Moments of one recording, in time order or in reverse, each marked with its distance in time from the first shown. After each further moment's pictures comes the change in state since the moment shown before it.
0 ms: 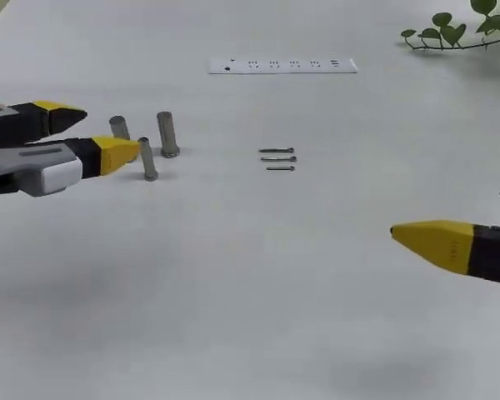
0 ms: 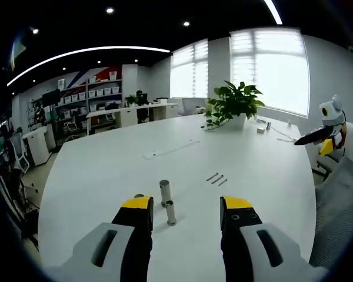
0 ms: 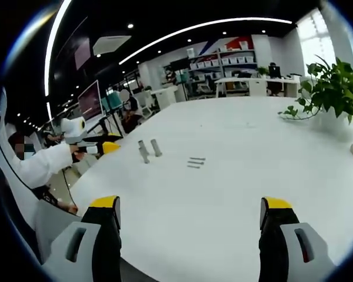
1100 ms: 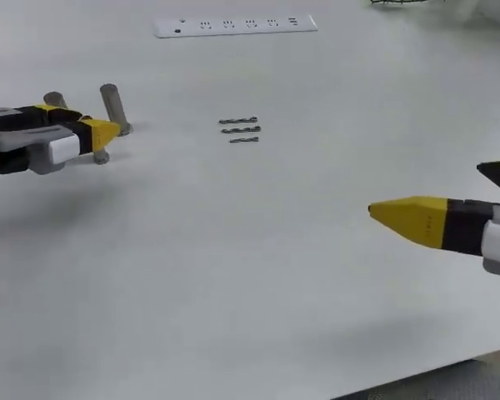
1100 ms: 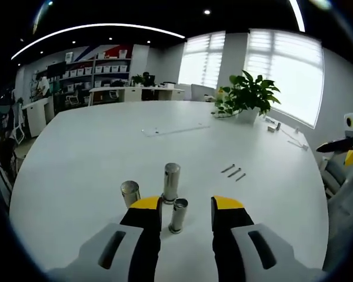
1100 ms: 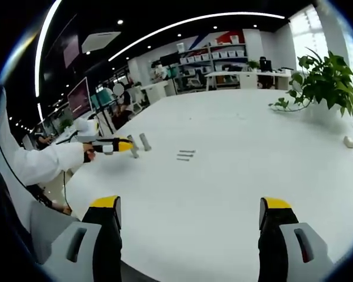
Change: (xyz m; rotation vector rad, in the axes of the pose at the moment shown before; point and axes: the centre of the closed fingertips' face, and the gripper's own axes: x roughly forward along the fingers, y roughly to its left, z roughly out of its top) left arm 0.070 0.020 -0.041 -0.146 0.084 0.001; right arm 0.003 -0.020 -0.013 0.027 0.043 -0.071
